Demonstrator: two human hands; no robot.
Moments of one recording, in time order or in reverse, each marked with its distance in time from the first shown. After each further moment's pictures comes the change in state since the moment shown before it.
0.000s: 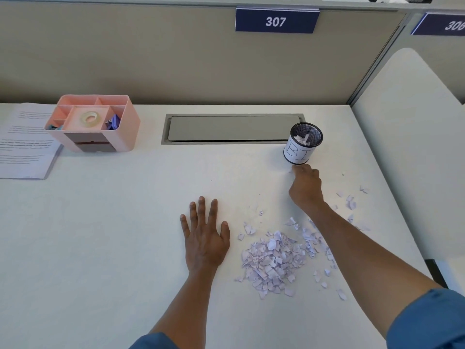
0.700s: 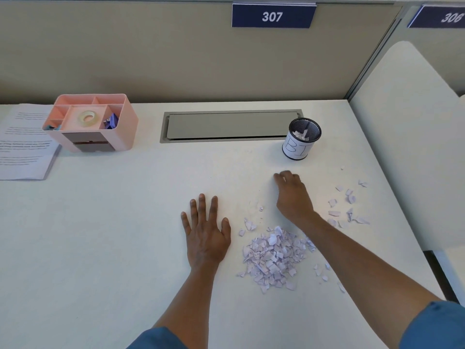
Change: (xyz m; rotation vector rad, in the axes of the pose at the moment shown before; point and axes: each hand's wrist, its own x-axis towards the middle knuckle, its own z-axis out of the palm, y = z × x) left_hand -0.001 -0.001 0.000 0.003 0.008 -0.002; right_hand -0.042 -0.022 0.011 -0.117 -0.016 -0.220
